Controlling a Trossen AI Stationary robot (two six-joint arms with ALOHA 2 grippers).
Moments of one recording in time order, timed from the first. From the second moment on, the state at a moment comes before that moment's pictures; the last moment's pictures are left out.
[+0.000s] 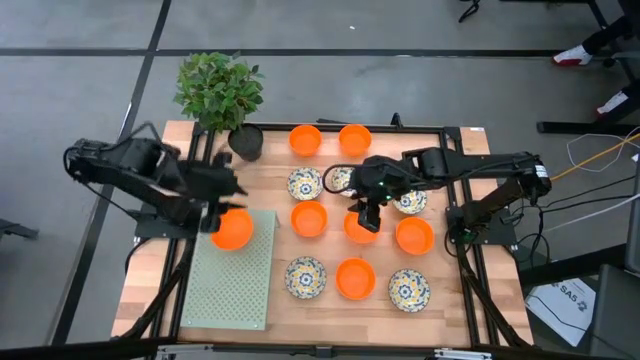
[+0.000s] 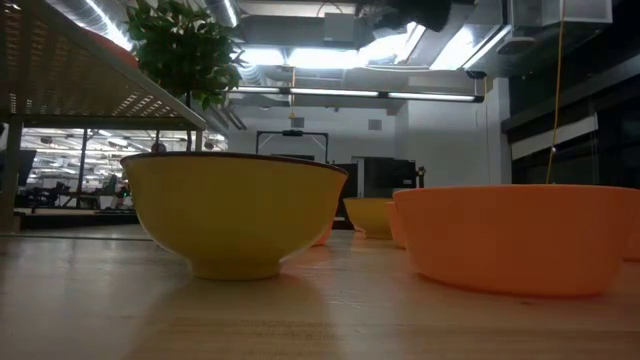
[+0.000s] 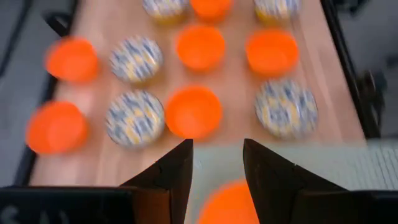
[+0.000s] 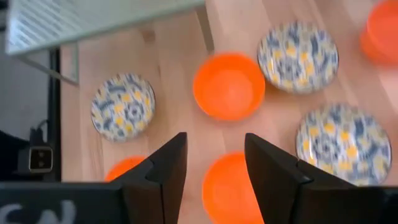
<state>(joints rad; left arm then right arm) -0.21 1.06 1.46 -1.18 -0.20 -0.13 0.06 1.46 1.57 -0.99 0.03 0.32</state>
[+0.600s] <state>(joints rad) 0.35 1.32 1.47 -0.92 0.00 0.12 0.05 1.46 1.41 -1.11 0.23 0.73</state>
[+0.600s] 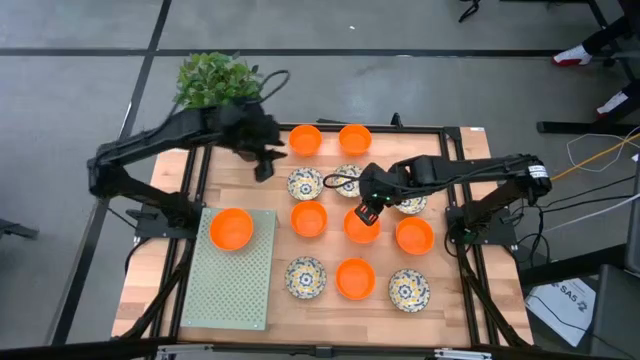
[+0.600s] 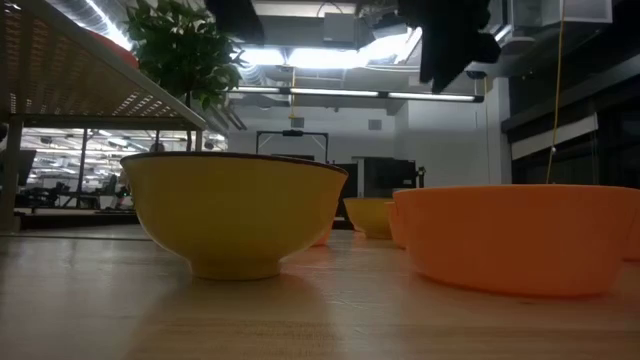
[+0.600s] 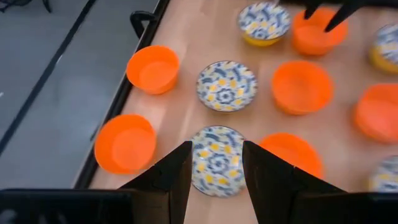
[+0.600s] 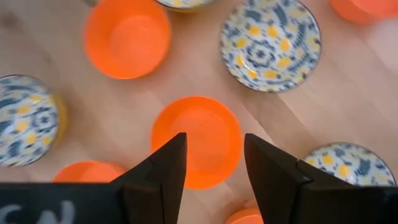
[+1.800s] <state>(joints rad) 0.40 1.65 1.47 -0.55 -0.19 0.20 -0.54 1.55 1.25 -0.64 0.05 -0.31</state>
